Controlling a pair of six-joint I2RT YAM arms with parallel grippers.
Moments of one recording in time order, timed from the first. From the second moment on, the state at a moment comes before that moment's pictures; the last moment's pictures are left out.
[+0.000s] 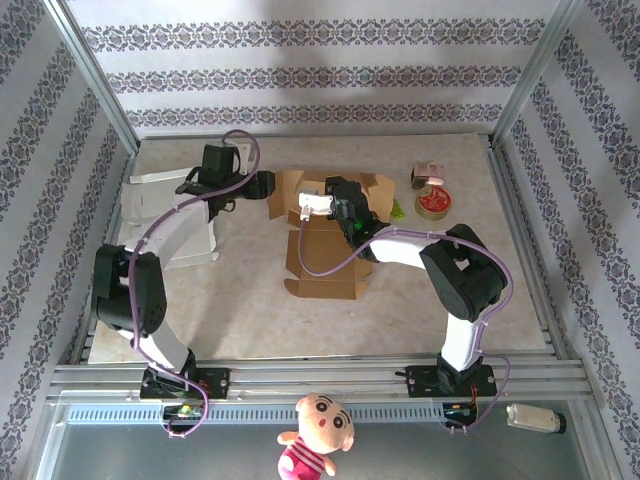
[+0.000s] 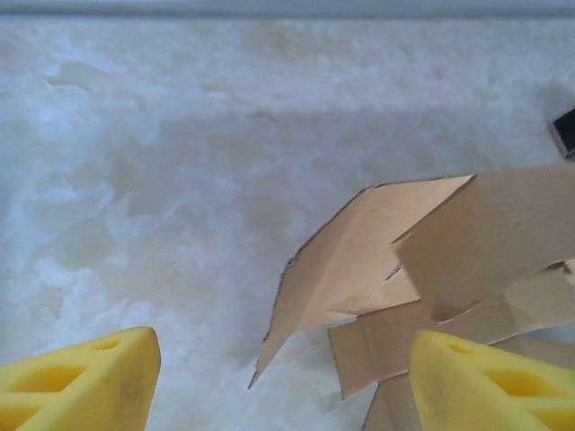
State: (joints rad) left arm -0.19 1.71 1.30 -0.30 0.24 -0.15; right arm 0.62 1.85 1.03 0.56 0.33 -1.33
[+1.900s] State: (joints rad) left arm -0.17 1.97 1.35 0.00 0.74 0.49; right arm 0.17 2.04 1.80 -0.81 -0.88 -0.08
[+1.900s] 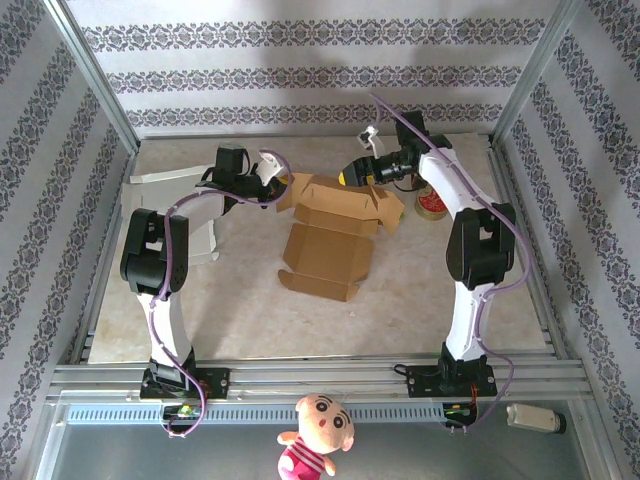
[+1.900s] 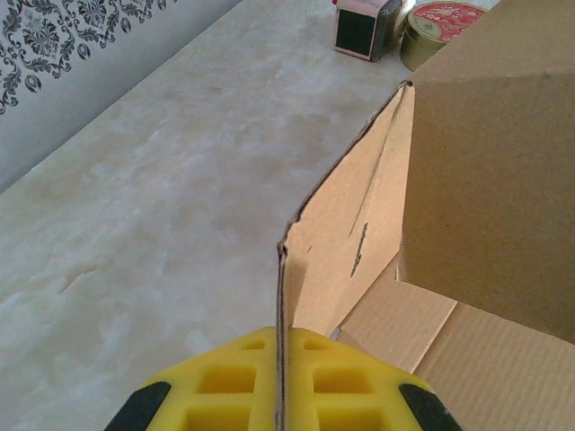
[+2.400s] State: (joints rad) left arm -0.18 1.95 1.28 0.04 0.73 0.31; right arm 0.19 2.09 1.73 -0.71 -0.90 0.00
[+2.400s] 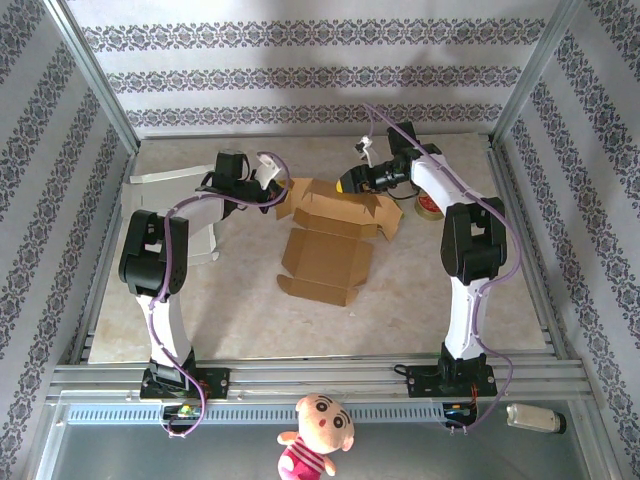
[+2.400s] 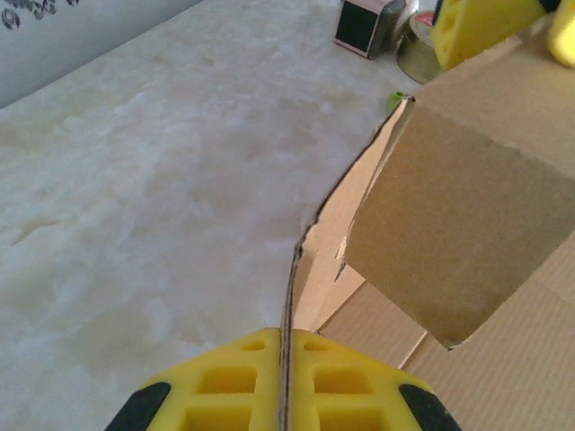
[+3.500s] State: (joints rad) left arm -0.31 1.85 1.28 -0.06 0.45 -0.28; right arm 0.22 1.93 1.53 -0.46 -0.82 0.08
